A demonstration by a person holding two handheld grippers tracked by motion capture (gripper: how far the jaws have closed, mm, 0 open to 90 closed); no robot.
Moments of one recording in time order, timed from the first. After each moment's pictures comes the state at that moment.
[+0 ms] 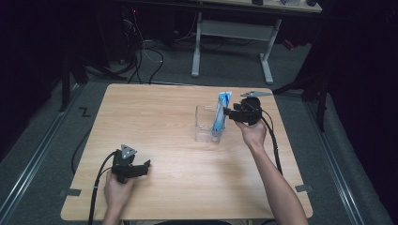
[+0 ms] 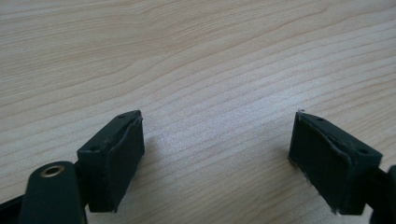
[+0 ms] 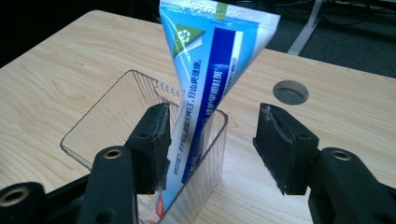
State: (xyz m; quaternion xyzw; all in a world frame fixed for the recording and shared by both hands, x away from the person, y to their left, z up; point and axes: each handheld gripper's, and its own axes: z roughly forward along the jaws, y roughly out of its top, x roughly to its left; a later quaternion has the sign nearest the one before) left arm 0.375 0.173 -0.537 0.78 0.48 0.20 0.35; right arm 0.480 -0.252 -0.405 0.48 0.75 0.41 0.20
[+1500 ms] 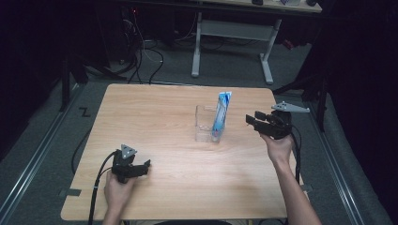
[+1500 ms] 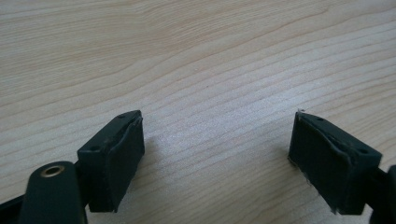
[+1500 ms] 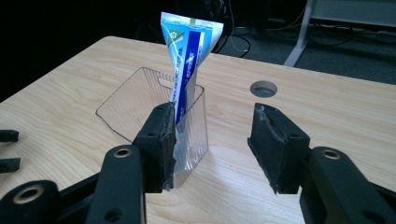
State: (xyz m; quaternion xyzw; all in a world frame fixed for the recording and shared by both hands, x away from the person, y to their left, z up) left arm 0.376 0.173 -0.537 0.78 0.48 0.20 0.34; right arm 0.408 -0.310 -0.384 0.48 0.71 0.46 0.21
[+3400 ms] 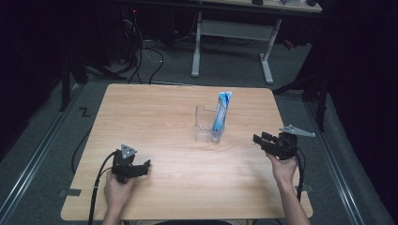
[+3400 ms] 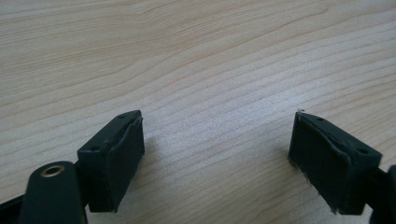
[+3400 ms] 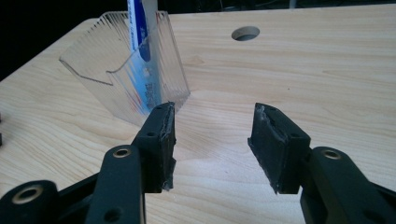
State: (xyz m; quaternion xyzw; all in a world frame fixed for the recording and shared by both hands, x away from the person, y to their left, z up) left arm 0.375 0.173 -0.537 0.78 0.48 0.20 0.34; right arm 0.376 -0.344 -0.450 0.53 0.69 0.46 0.18
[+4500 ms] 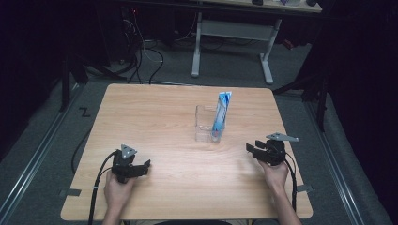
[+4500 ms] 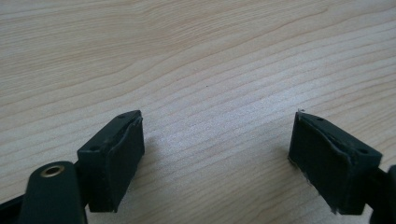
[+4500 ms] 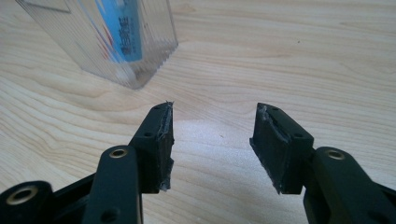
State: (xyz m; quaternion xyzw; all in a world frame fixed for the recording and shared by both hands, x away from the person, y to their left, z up) left arm 0.375 0.173 -0.537 0.78 0.48 0.20 0.34; right arm 0.381 -0.327 -0.492 0.54 0.72 0.39 0.19
